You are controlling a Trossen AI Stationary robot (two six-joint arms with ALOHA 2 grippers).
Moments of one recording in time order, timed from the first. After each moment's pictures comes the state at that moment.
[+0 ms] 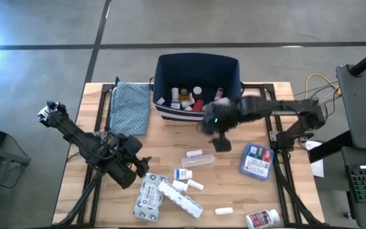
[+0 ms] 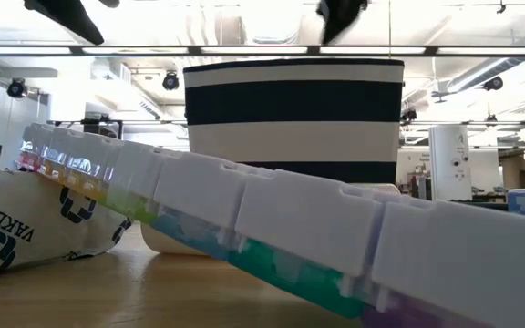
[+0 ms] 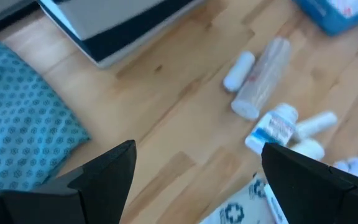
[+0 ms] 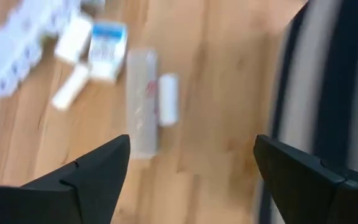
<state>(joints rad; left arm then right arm) -0.64 1.35 1.28 -1.20 -0.69 -1.31 0.05 1.61 1.66 -1.16 -0.01 -0.09</state>
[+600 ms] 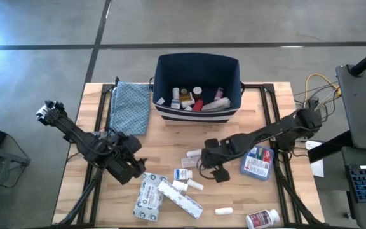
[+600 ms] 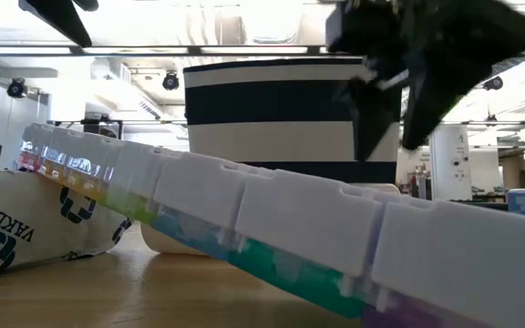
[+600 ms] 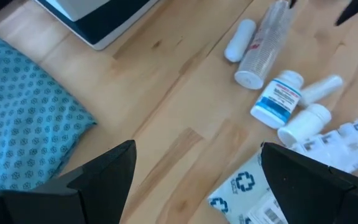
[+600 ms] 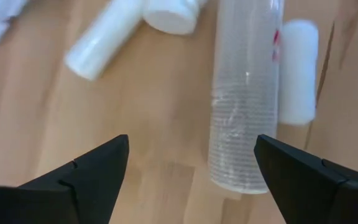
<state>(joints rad) -0.62 1.31 1.27 -1.23 -0.57 -1.21 0.26 1.69 1.13 -0.63 -0.02 0.08</state>
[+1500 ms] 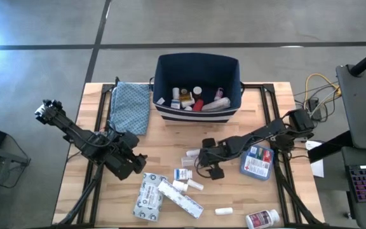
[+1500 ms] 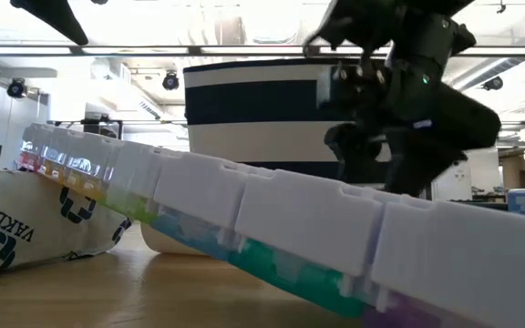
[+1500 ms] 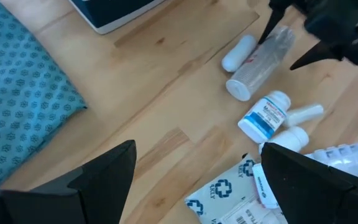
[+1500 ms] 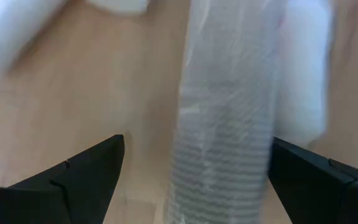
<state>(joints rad) -0.60 1.28 1.28 -1.22 -0.55 -1.37 0.23 1.78 1.00 -0.38 0.05 0.02</state>
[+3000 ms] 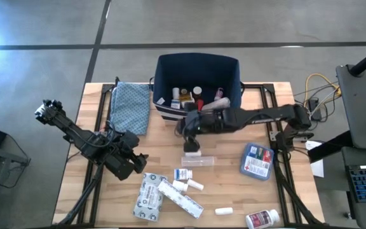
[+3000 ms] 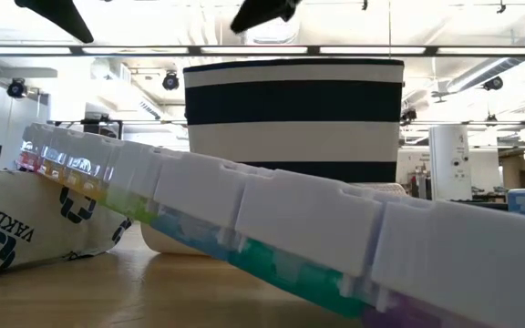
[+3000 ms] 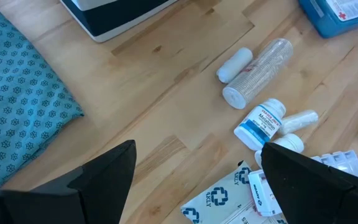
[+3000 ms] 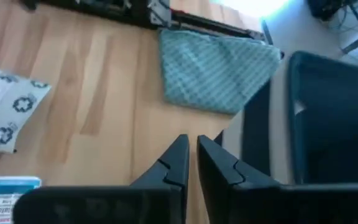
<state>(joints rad) -0.60 1.28 1.28 -1.21 -0.58 -1.37 0.08 1.79 1.72 -0.64 0.28 -0.14</state>
